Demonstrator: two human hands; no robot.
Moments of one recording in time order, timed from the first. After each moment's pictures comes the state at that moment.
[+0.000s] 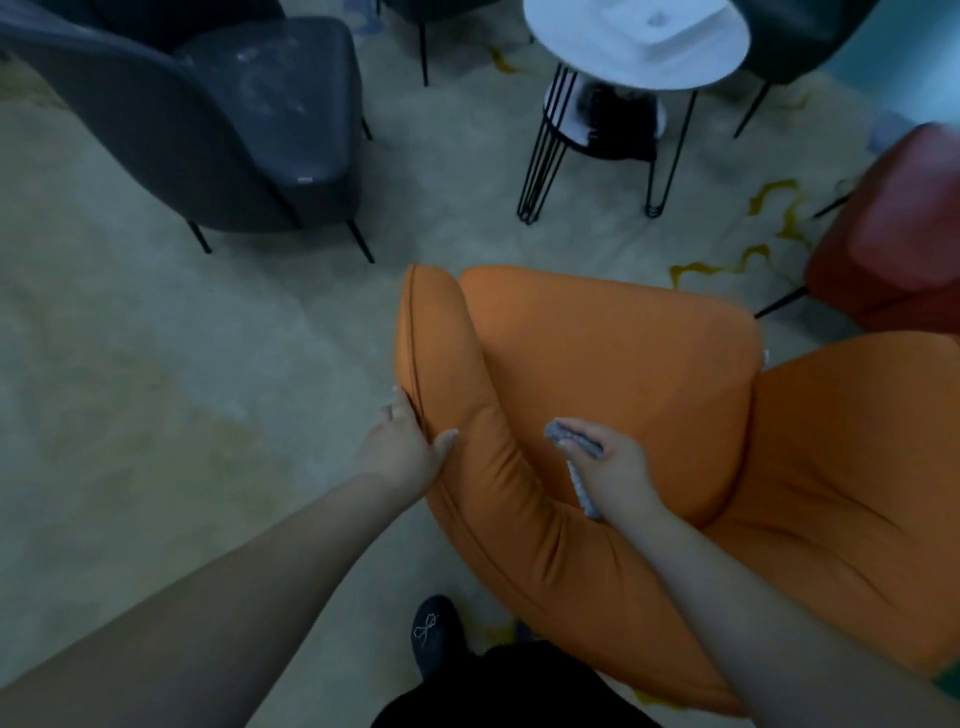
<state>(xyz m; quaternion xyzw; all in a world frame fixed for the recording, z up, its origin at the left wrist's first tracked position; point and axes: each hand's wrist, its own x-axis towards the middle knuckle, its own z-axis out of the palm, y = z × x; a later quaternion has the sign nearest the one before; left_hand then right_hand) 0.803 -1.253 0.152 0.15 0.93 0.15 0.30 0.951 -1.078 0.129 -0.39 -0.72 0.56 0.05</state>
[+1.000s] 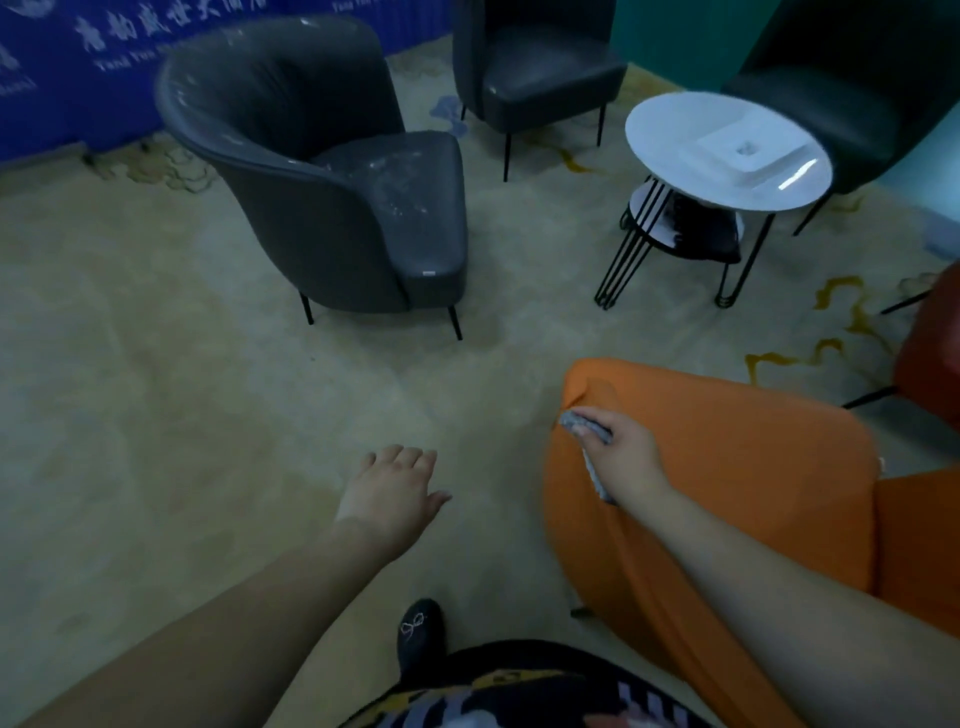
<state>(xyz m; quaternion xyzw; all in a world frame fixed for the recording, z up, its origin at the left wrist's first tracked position) 0.596 -1.444 0.190 0.38 0.91 -0.05 0.19 0.708 -1.198 0.185 -0.33 -0.83 0.43 0.10</state>
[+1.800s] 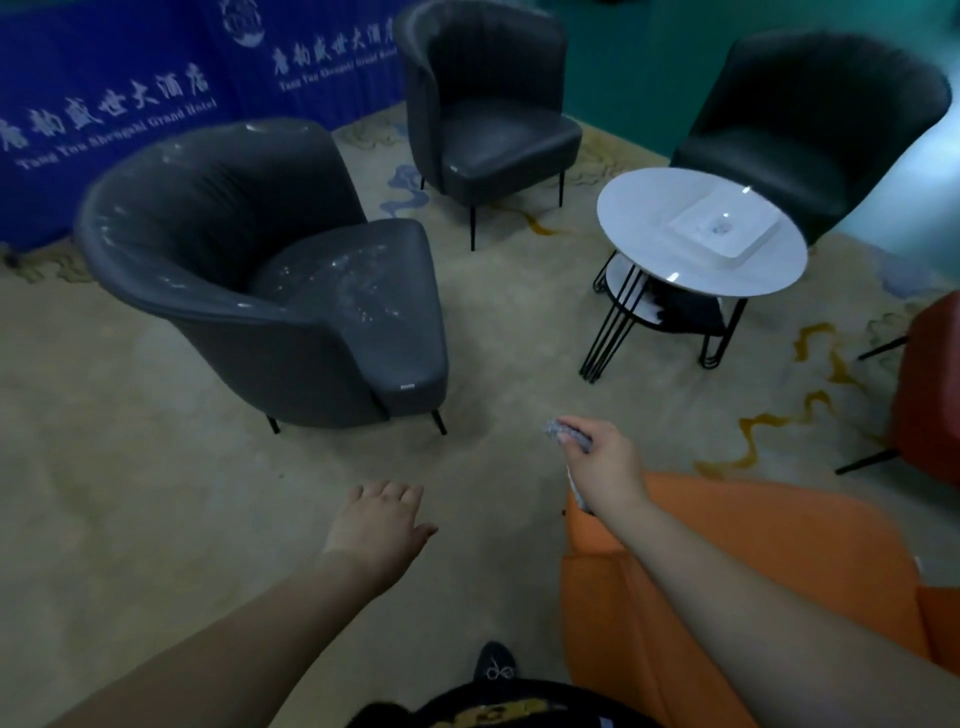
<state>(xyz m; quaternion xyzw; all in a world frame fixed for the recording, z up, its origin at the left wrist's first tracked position) 0.361 -1.336 0.189 0.41 0.89 -0.07 0.18 0.484 -1.095 0.210 -0.38 -0.83 0.37 0.15</state>
